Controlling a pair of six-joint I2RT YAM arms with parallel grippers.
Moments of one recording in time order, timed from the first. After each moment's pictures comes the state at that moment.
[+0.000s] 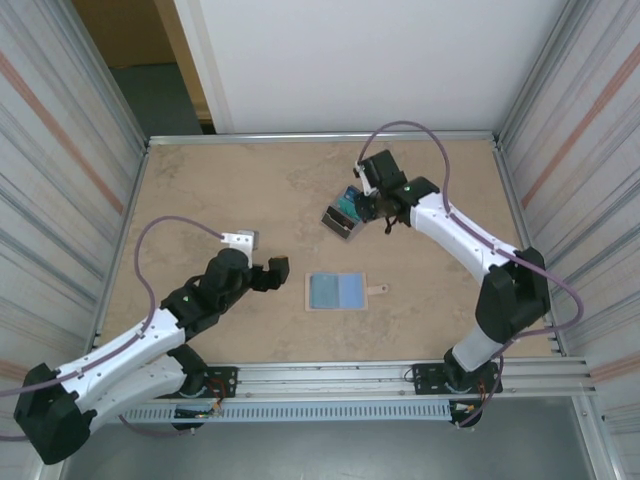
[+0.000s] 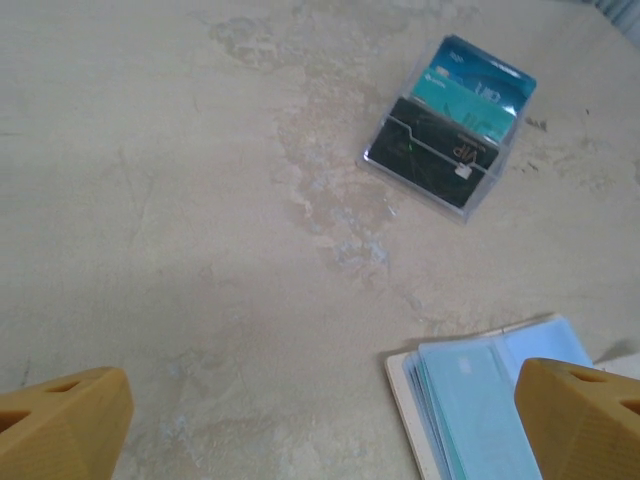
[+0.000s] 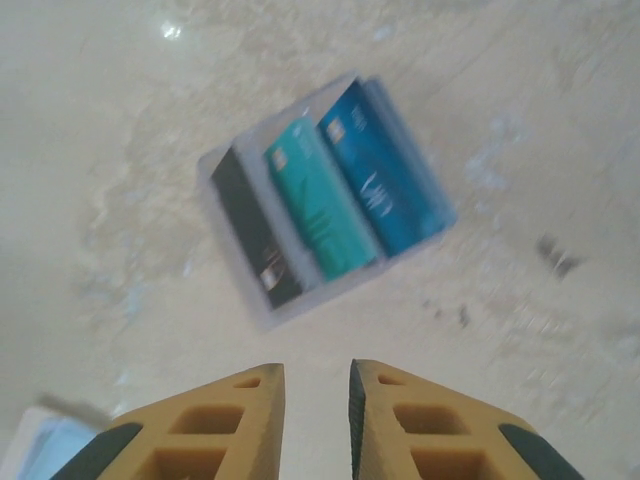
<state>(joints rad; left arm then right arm) -0.74 0.83 0.50 -0.21 -0.28 -0.47 0.57 1.59 1.34 -0.69 0.13 0.18</state>
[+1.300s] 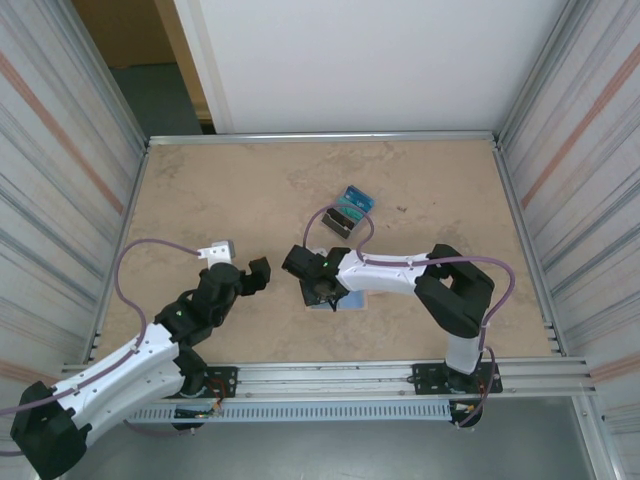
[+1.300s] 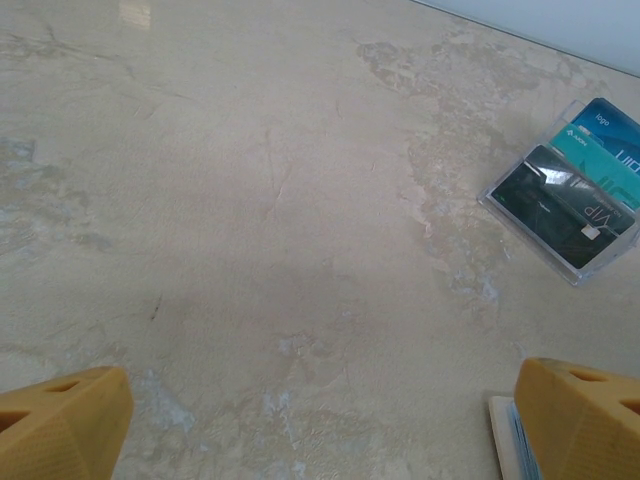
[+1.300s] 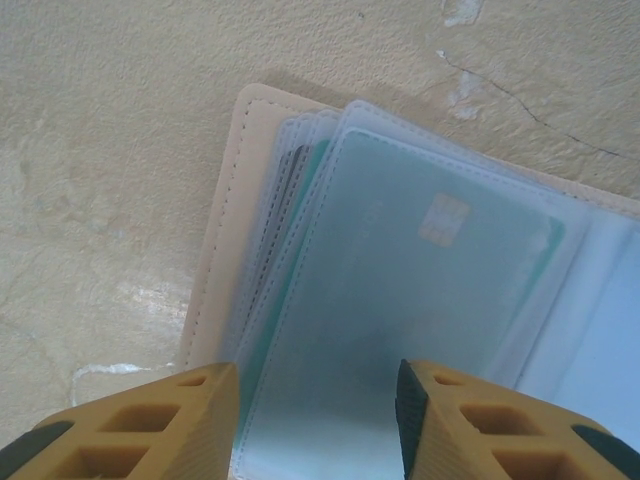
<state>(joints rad) -0.72 0.71 0.36 -0.22 -0.47 -0.63 1.07 1.85 1.20 -0.66 0.17 0.76</state>
